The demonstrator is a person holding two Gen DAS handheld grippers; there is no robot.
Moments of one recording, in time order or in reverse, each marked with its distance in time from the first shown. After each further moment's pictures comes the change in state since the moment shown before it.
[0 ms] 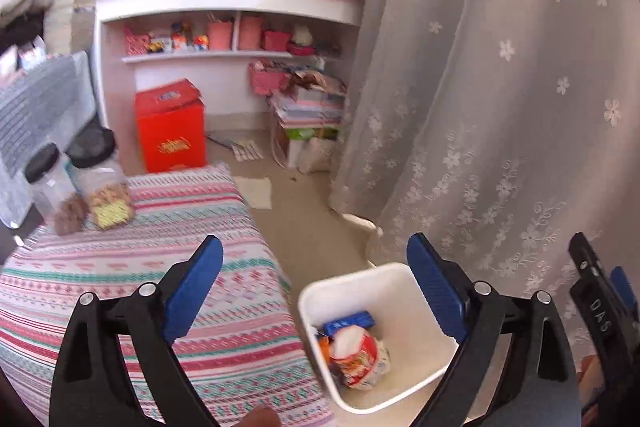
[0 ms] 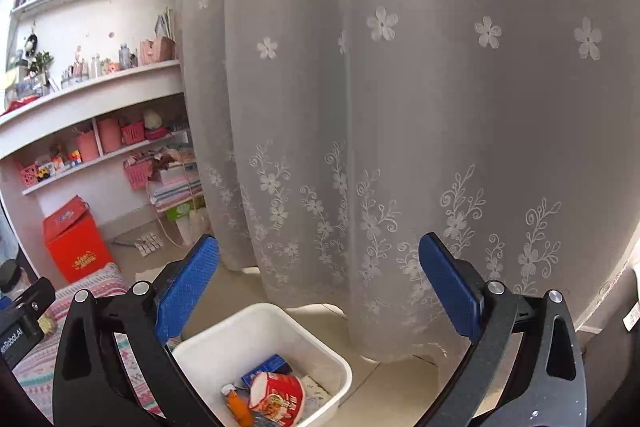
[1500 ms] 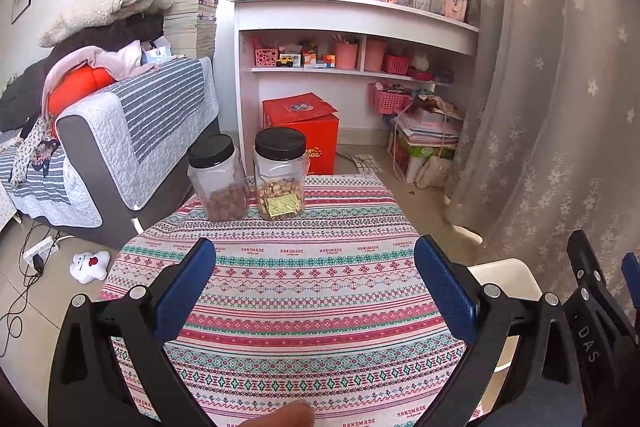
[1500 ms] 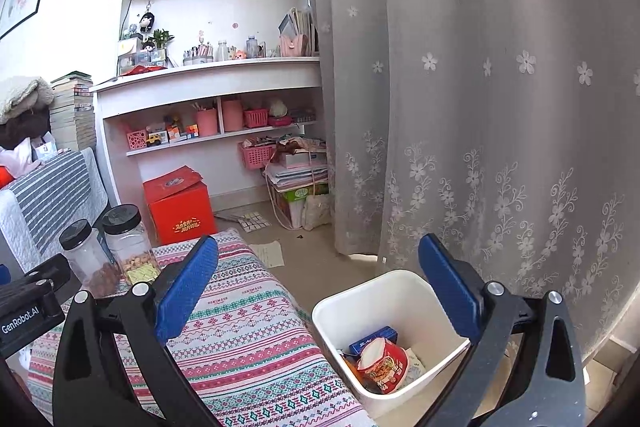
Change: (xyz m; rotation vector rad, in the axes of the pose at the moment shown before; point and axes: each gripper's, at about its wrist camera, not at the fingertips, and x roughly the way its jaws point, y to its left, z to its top) left arm -0.100 0.155 -0.032 -0.081 -0.008 0.294; right arm -0.096 0.123 -0.058 -0.148 0.012 0.310
